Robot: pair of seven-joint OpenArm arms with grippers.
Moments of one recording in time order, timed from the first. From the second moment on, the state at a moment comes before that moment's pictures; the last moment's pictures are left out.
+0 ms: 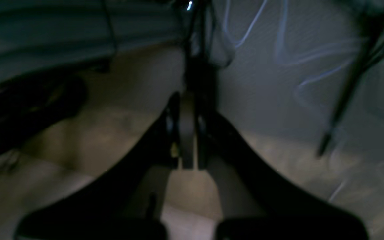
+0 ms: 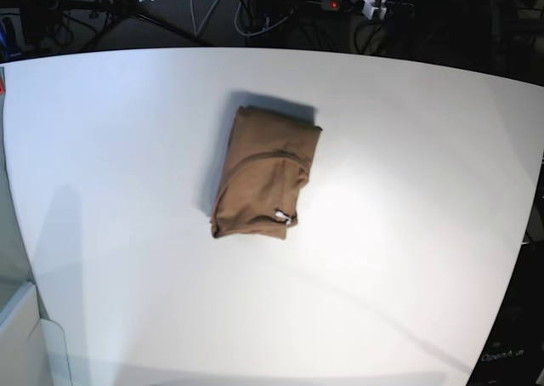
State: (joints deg) left arm 10.5 -6.8 -13.1 10.0 5.2 -30.8 -7.3; right arm -10.2 10.8 14.2 0.0 -15.2 28.2 27.2
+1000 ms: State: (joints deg) left arm -0.3 -4.7 -10.0 3.1 10.0 -10.2 -13.0; right arm -3.7 5.9 14.4 3.6 -16.4 9.5 16.4
